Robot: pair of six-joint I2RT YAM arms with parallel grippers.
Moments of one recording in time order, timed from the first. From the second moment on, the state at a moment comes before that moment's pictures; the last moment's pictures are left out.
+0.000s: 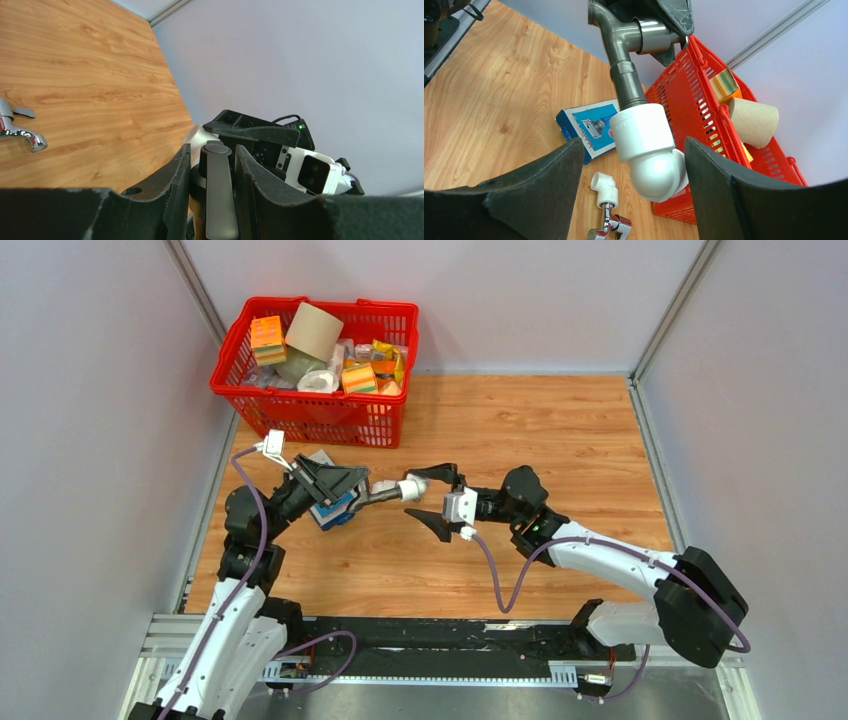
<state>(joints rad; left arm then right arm) -0.20 0.61 0.50 0.27 0.59 -1.13 0.82 1.25 0.66 0.70 -0.66 -0.65</state>
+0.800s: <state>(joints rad) -0.20 0.59 0.64 0.26 0.67 -0.87 0.79 1.33 0.84 0.55 -0.80 -0.26</state>
